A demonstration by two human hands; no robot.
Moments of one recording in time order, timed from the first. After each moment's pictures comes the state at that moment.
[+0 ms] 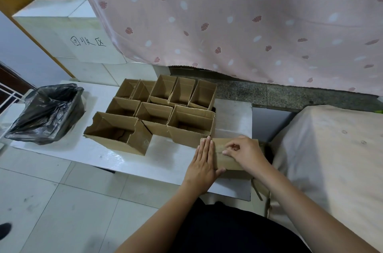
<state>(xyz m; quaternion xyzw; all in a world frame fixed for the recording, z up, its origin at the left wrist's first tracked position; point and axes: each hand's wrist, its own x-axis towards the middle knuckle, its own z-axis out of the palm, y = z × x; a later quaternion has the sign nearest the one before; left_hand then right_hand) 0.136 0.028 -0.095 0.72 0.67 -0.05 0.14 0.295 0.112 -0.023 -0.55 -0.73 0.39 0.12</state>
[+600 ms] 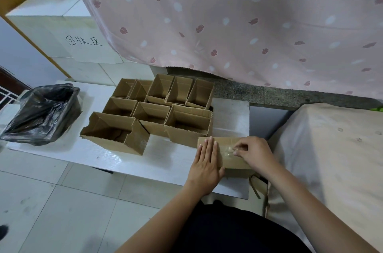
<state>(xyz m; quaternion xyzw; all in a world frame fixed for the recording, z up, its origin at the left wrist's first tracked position) 0.154 0.025 -0.085 0.73 0.67 -0.03 0.14 0.323 0.116 -0.018 -0.57 -0.73 0.35 0.11</state>
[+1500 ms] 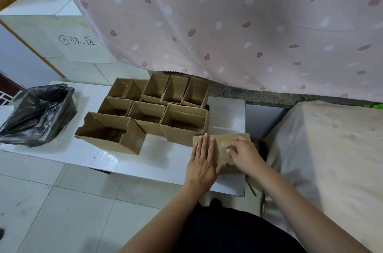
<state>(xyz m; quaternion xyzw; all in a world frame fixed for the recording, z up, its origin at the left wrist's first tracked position) 0.161 0.028 -0.087 0.71 0.69 -0.01 0.11 0.314 0.104 -0.036 -0.55 -0.76 0.34 0.06</state>
